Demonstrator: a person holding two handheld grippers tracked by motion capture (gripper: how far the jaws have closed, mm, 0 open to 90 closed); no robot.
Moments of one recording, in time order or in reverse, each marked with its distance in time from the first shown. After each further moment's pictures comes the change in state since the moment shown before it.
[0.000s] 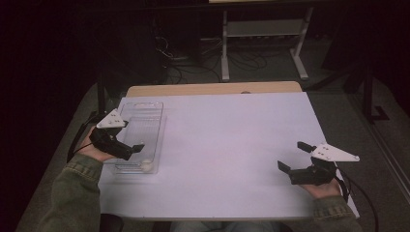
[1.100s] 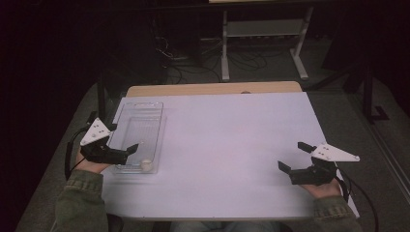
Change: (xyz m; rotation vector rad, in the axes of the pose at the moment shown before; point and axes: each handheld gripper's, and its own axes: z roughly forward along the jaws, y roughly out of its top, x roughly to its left) left arm -0.014 -0.034 -0.013 -0.230 0.147 -0.107; right arm 0.000 -0.001 -0.001 0.003 -0.003 0.007
